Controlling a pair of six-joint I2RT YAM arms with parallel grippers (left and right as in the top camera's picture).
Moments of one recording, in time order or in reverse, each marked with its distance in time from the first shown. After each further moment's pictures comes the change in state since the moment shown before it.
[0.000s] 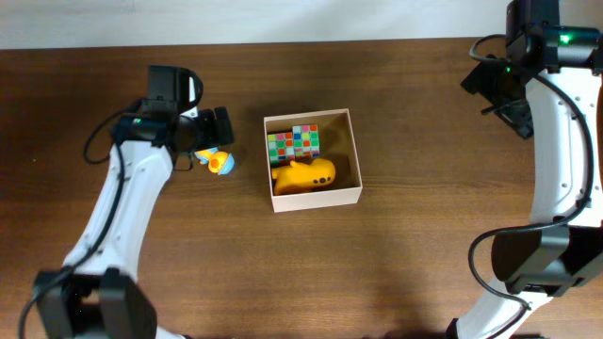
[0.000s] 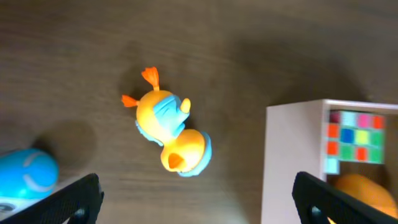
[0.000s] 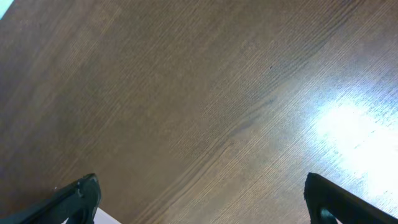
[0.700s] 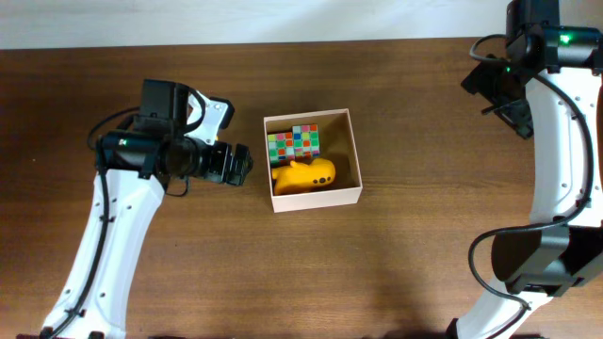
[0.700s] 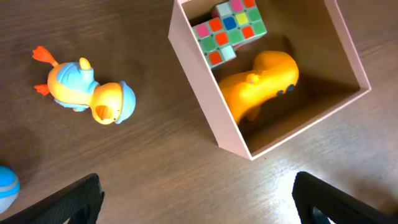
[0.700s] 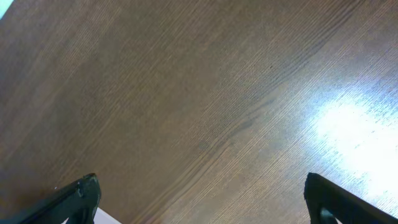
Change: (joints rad) left arm -0.039 -0.187 -0.003 -0.250 0.279 0.397; right arm 0.000 0.000 0.000 0.000 0.000 0.000
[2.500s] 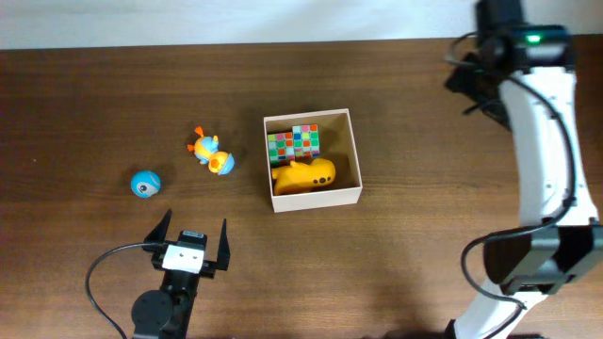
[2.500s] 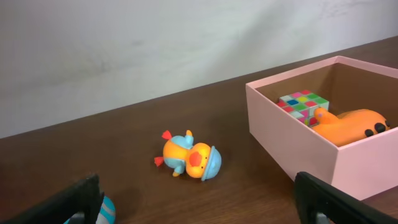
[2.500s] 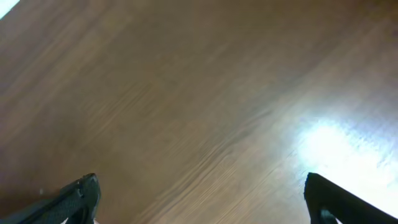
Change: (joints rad) left arm -0.002 -1.480 -1.400 0.956 -0.277 0.084; right arm 0.072 0.000 0.000 0.010 0.105 0.000
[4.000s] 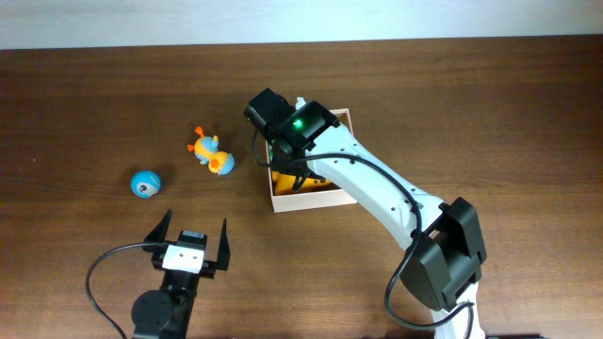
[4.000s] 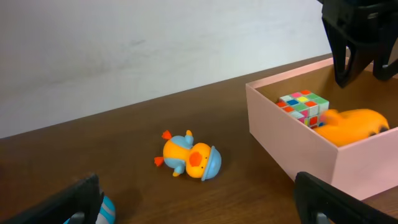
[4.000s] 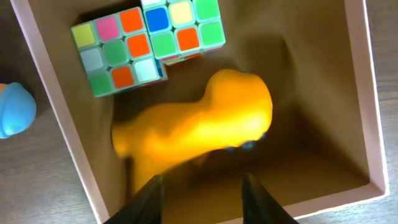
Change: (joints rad) left arm 0.000 0.000 0.000 0.000 0.000 0.000; right arm 0.765 0.139 -0.209 0.233 -0.069 0.161
